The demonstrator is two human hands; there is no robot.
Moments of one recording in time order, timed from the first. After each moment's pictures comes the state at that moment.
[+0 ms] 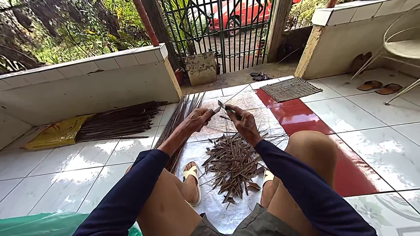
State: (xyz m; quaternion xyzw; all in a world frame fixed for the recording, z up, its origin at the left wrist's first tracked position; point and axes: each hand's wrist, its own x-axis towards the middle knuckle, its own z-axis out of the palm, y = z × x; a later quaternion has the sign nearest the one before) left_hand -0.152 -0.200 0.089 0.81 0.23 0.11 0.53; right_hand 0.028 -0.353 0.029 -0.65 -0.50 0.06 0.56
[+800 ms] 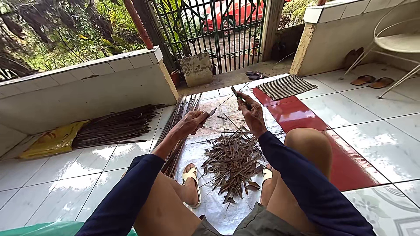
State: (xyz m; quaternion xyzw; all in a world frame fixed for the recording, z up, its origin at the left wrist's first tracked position) left_hand -0.159 -0.215 0.105 0.80 0.25 0.09 0.53; right_hand 0.069 -0.356 0.040 -0.60 -0.43 0.05 0.67
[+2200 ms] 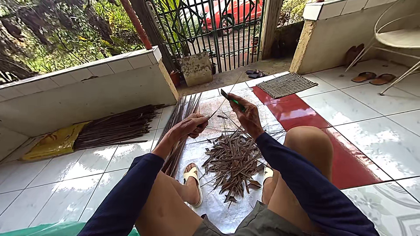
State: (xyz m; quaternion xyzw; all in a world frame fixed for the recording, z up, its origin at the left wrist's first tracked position) left_hand -0.158 -0.201 0.095 0.73 0.23 -0.01 0.64; right_hand 0.053 -0.353 0.041 -0.62 -0.48 -0.01 0.62
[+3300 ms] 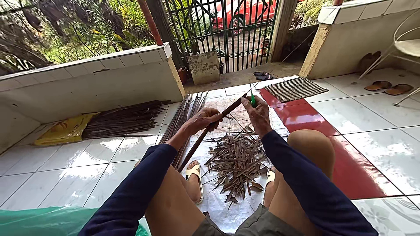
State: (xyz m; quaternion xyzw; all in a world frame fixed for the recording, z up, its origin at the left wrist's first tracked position) left_hand -0.145 -0.188 0.078 0.82 0.13 0.06 0.56; right_hand 0.057 -0.342 0.045 -0.59 -0.41 0.07 0.69
